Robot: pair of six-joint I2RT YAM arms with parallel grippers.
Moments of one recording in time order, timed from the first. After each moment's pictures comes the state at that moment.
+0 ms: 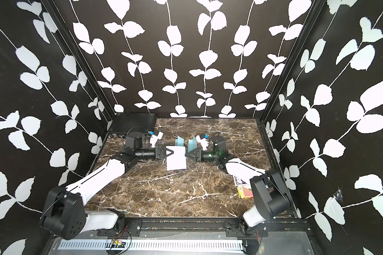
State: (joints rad) left arm -0.40 1.29 0.89 -0.08 0.88 -0.64; right arm 0.45 1.59 0.84 0.24 -0.89 0.66
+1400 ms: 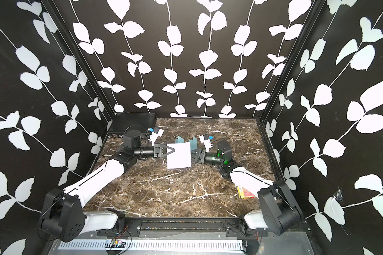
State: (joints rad) left arm -0.40 1.30 0.88 0.02 0.98 -0.66; right arm 0.49 1.36 0.67 0.53 -0.91 0.94
